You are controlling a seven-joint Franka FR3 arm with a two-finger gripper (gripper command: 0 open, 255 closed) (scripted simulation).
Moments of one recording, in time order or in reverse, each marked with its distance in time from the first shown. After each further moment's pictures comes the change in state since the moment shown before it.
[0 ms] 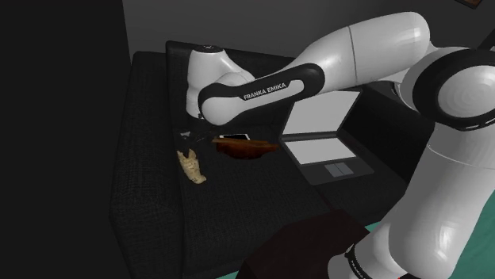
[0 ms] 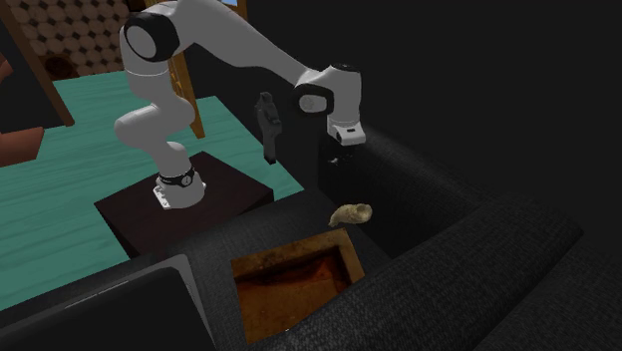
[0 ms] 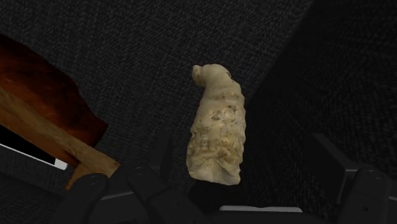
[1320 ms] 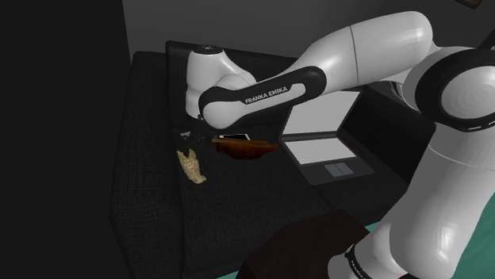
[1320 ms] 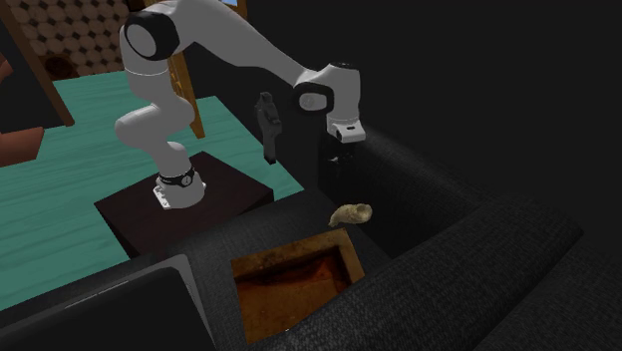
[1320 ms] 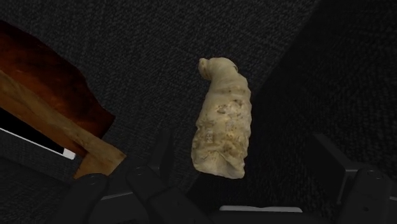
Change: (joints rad) arm 0.023 -0.010 -0.019 -0.011 -0.045 0.017 0.026
